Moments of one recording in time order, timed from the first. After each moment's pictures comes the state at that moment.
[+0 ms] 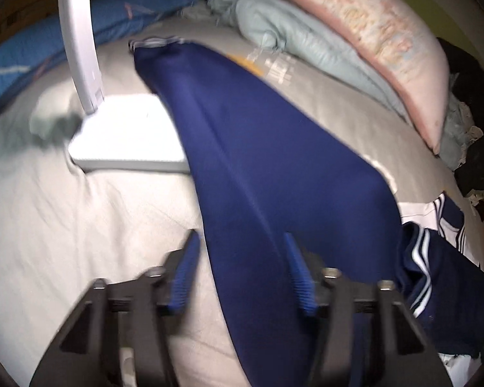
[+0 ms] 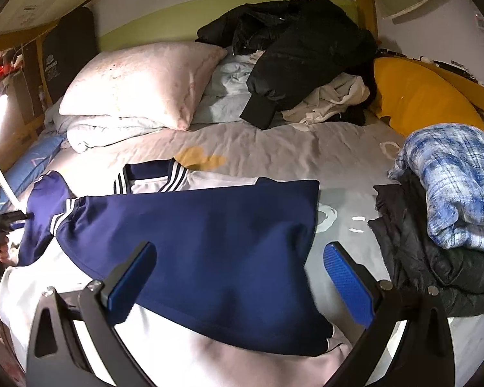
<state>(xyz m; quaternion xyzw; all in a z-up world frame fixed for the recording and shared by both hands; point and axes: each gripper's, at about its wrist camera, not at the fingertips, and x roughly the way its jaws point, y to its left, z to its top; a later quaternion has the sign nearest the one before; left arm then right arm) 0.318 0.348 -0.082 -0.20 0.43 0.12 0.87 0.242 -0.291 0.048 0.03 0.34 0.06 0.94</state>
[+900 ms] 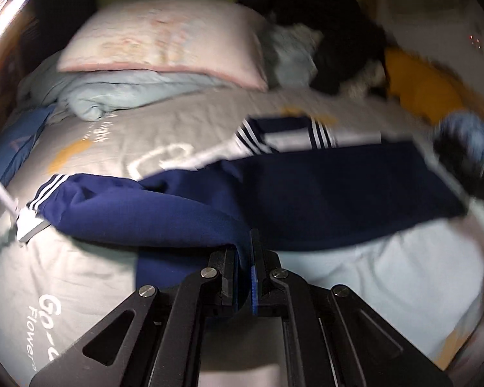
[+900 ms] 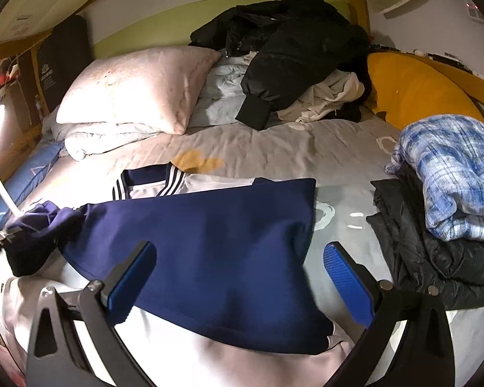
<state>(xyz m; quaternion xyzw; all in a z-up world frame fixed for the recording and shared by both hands) 0.236 0.116 -0.012 0.05 0.38 -0.09 0.92 0.243 -0.293 0.047 0.05 0.34 0.06 0.94</state>
